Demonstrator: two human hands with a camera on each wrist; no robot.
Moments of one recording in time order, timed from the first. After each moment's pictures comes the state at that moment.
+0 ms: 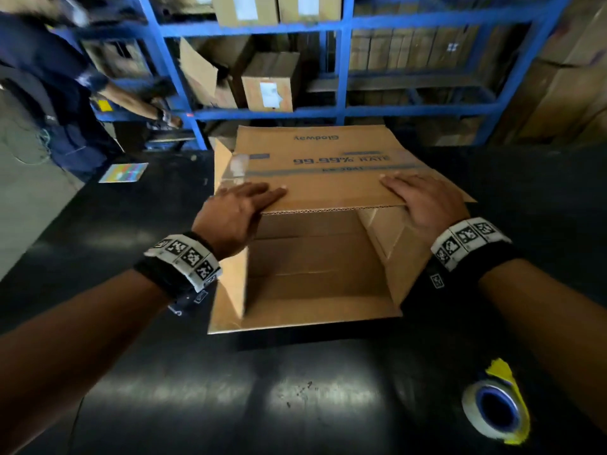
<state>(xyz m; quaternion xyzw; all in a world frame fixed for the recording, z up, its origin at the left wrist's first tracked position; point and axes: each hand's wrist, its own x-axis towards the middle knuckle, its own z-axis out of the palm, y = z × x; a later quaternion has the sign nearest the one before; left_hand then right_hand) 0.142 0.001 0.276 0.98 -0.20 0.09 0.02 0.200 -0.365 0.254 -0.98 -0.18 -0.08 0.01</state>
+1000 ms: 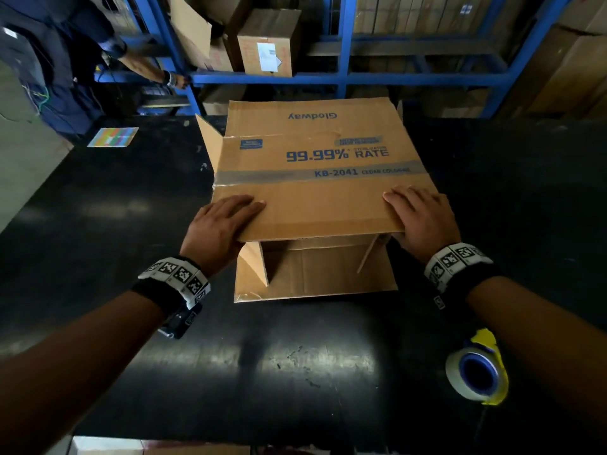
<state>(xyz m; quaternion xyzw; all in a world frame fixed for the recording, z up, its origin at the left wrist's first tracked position) 0.094 0.020 0.180 0.98 -0.15 0.09 0.04 0.149 -0.382 0.181 -0.97 -0.20 -0.11 -0.02</state>
